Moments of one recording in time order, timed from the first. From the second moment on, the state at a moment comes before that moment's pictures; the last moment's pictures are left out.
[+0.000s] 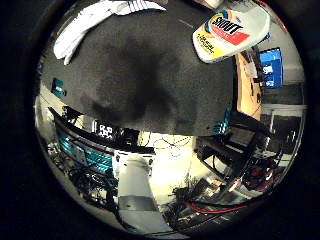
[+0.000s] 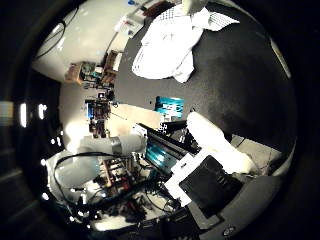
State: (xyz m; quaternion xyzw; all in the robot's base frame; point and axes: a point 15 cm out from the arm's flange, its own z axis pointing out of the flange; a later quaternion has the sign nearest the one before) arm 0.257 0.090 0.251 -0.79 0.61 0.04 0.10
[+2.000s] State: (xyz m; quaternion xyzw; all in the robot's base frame) arm 0.256 -0.015 0.440 -0.62 0.68 -0.24 0.31
